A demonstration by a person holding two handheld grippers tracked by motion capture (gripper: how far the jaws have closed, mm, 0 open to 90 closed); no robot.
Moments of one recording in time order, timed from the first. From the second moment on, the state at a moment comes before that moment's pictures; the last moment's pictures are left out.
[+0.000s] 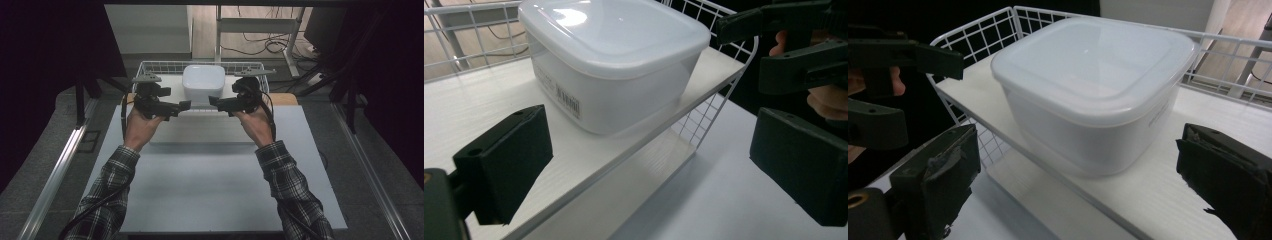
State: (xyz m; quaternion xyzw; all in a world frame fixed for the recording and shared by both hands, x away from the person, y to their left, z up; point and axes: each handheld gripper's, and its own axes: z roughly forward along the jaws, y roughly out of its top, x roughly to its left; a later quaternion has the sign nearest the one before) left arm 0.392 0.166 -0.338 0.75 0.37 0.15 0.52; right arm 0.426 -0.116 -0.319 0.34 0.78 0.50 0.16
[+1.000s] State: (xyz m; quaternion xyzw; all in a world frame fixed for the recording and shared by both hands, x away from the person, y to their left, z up) left arm 0.347 0.144 -0.366 0.78 0.32 0.18 0.51; right arm 0.382 -0.128 -0.340 0.28 0.81 0.49 0.17
